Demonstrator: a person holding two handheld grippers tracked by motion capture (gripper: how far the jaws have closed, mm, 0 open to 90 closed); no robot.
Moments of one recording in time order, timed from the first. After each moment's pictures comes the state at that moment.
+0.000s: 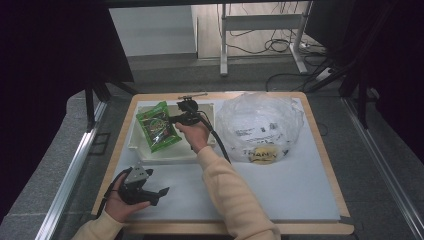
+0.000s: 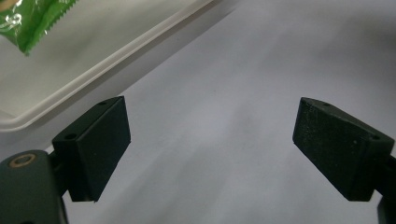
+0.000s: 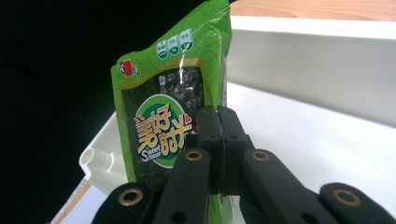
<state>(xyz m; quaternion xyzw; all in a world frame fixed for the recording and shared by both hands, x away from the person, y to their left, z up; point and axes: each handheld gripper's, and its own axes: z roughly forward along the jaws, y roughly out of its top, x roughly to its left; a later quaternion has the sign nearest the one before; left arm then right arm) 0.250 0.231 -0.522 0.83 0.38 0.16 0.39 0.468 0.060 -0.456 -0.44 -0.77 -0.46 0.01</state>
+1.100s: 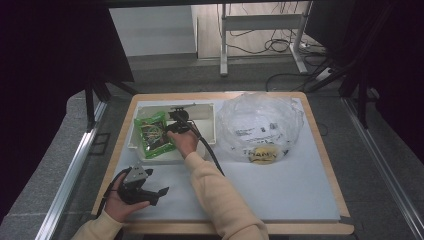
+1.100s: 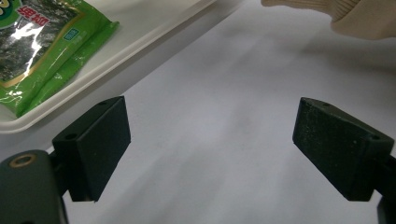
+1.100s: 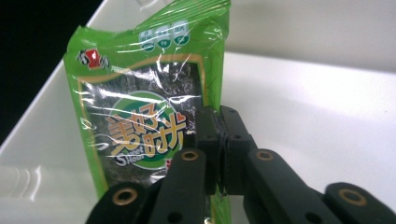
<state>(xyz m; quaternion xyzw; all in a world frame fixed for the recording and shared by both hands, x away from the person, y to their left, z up) 0.251 0.232 -0.521 0.83 0.37 0.15 0.39 0.475 0.095 -0.510 -0.49 -0.77 -0.41 0.00</state>
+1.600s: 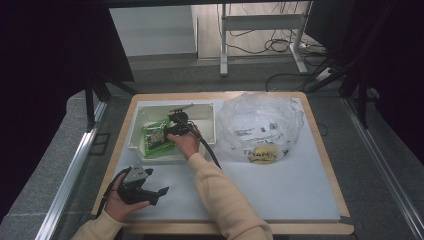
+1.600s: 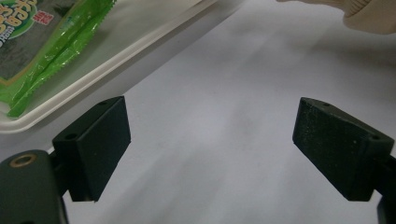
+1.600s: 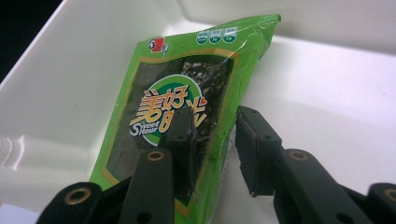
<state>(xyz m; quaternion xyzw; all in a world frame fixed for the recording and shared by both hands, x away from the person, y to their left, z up) 0.251 0.233 -0.521 0.82 0.37 0.16 0.39 0.472 0.094 -0.512 -0.47 -0.80 -0.37 0.00</state>
